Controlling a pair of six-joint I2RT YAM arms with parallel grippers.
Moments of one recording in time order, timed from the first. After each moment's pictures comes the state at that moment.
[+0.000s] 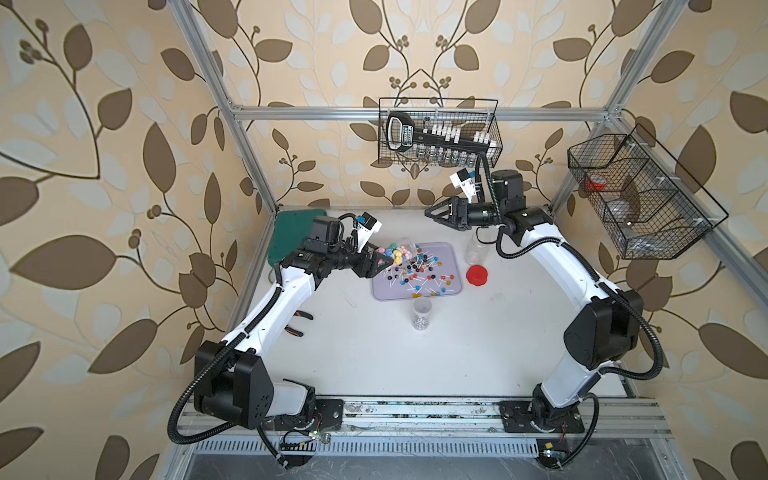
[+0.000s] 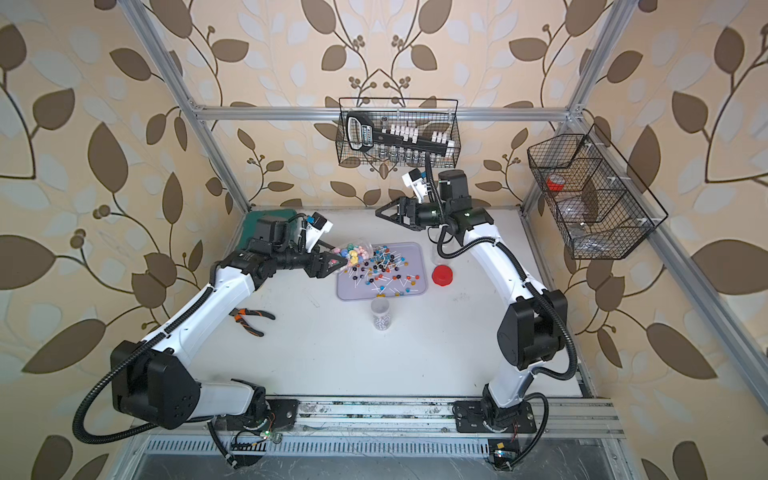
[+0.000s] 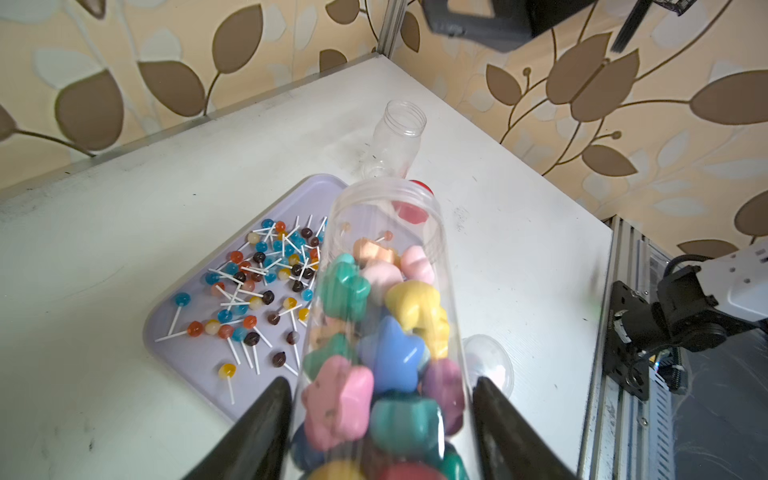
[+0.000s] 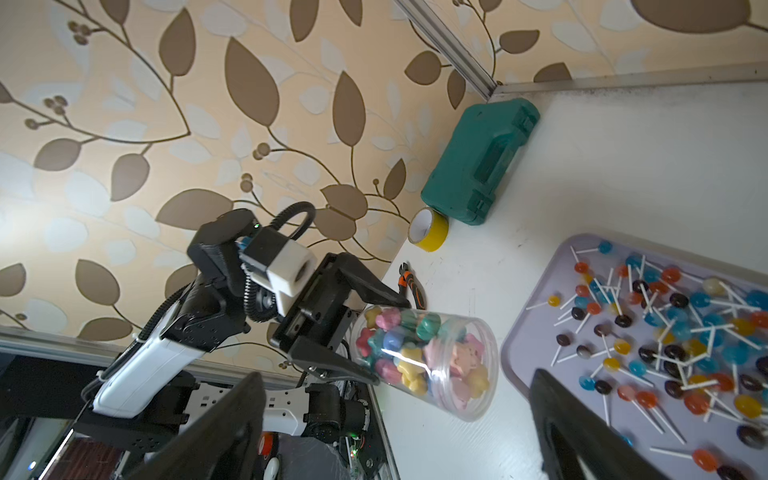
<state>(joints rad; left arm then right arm) -0.23 1.34 1.14 -0.44 0.71 0.16 0.28 1.76 1.67 -0.41 -0.94 0.56</state>
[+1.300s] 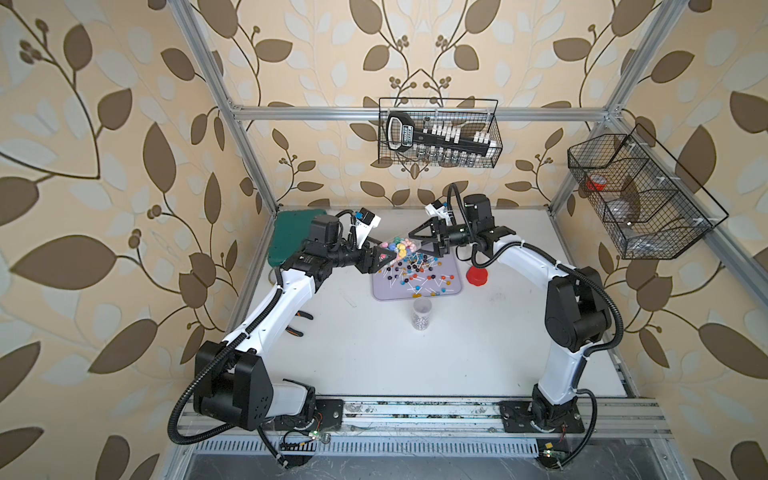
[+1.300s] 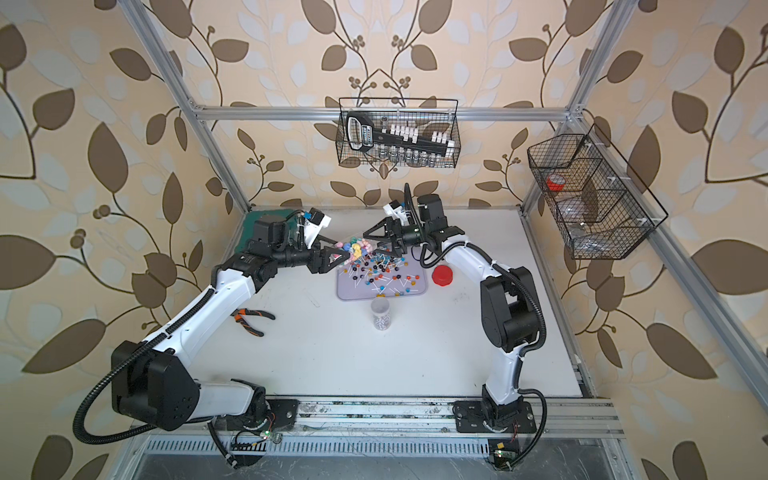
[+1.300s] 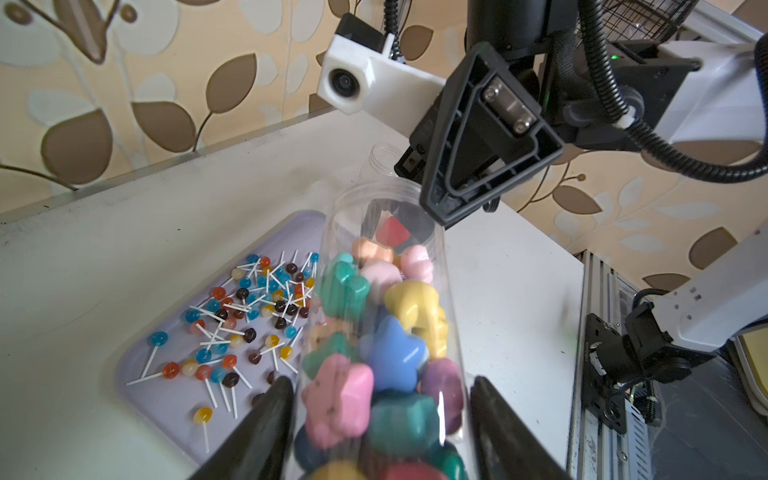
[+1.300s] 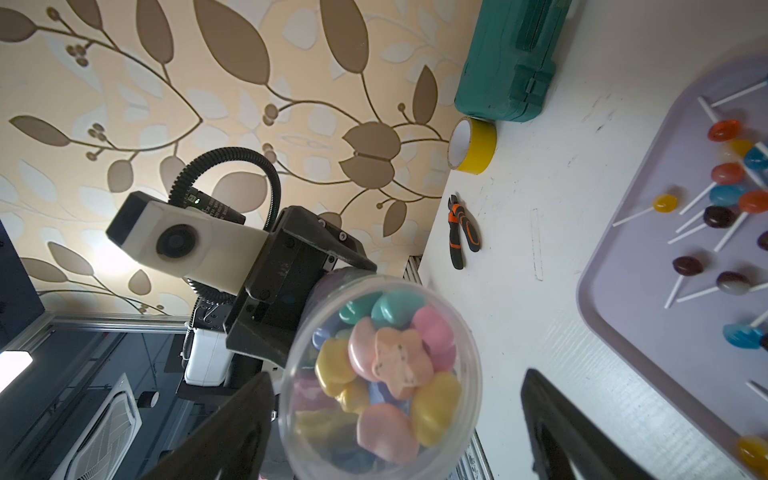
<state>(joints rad) -0.23 1.34 1.11 -0.29 0.79 0.04 0.34 1.90 1.49 -0.08 -1.16 0.86</state>
